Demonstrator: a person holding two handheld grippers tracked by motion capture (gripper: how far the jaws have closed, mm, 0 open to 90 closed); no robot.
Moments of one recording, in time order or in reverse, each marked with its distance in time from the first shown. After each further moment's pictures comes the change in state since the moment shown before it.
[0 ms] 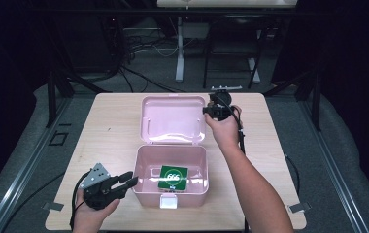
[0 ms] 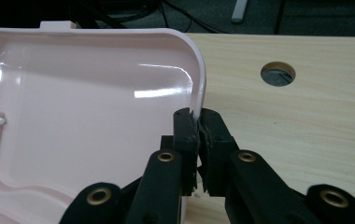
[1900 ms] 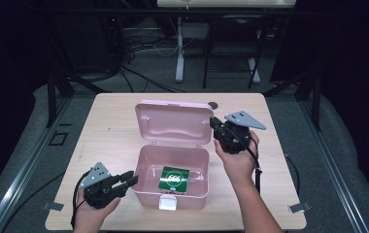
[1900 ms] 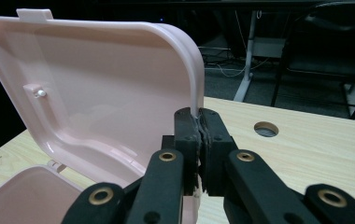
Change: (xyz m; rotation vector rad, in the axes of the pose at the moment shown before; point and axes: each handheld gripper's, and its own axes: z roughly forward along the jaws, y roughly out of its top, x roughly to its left) left arm 0.001 0.001 0.003 -0.016 -0.003 -0.003; right arm 0.020 -0.070 -0.103 -0.377 0.046 -0.174
